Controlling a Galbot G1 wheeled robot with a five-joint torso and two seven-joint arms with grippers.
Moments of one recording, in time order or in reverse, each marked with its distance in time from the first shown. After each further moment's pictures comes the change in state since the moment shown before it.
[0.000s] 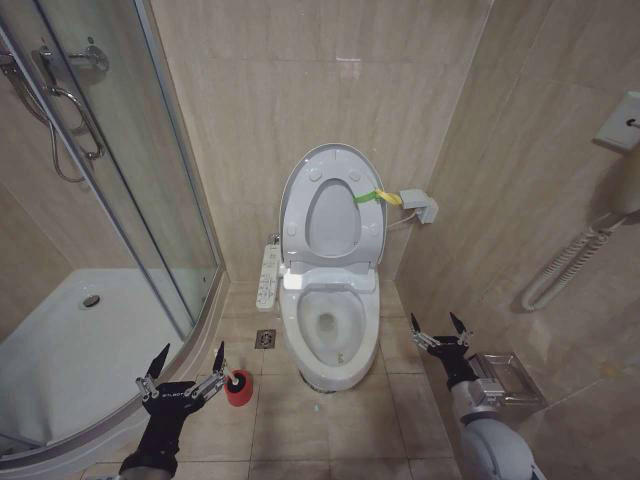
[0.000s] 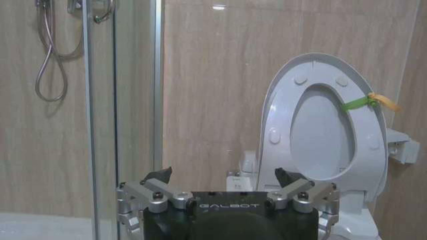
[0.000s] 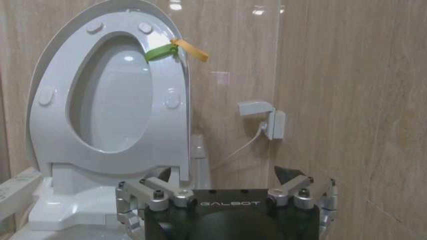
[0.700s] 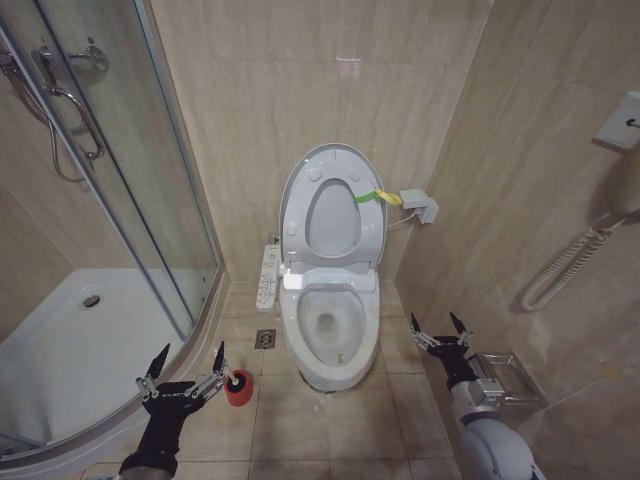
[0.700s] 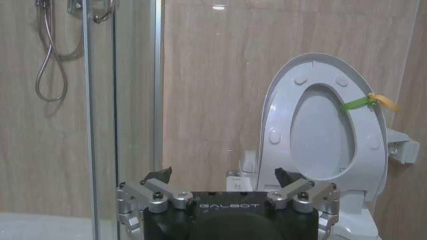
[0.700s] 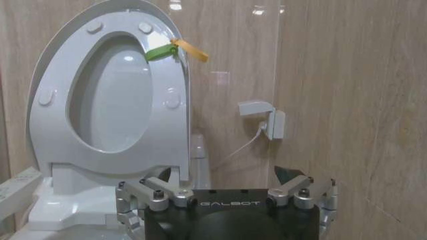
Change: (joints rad) left arm 0.000 0.000 0.000 0.000 0.000 0.000 0.000; right arm 0.000 0.000 0.000 0.000 0.000 0.000 0.000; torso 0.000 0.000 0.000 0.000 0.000
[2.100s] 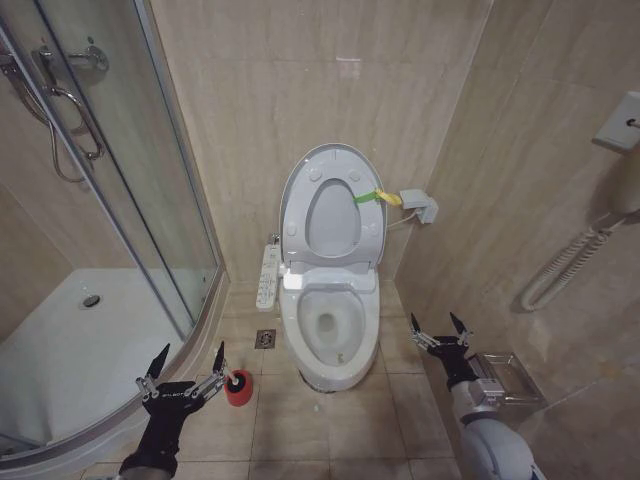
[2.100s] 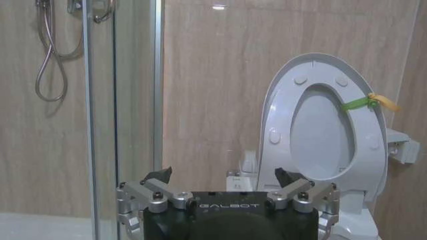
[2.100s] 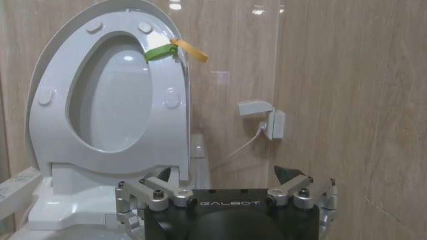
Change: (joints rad) left arm 0.000 0.000 0.000 0.000 0.000 0.000 0.000; right arm 0.000 0.000 0.000 0.000 0.000 0.000 0.000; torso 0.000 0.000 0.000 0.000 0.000
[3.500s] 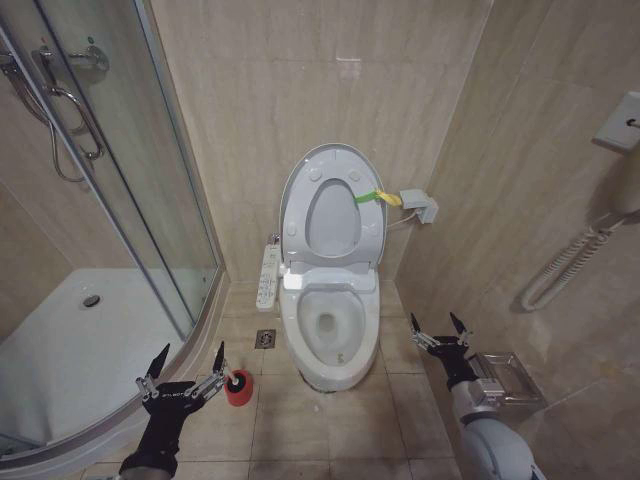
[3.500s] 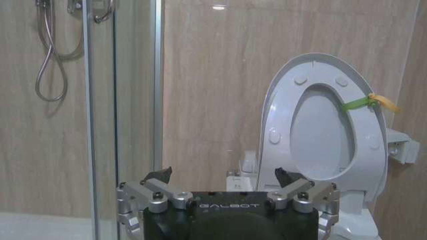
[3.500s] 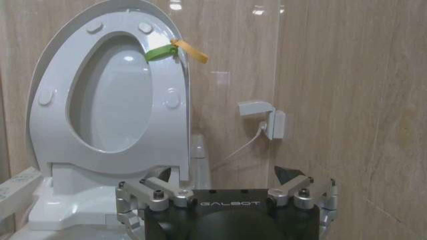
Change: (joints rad) left arm 0.000 0.000 0.000 0.000 0.000 0.000 0.000; right arm 0.000 0.000 0.000 0.000 0.000 0.000 0.000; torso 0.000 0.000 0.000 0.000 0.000
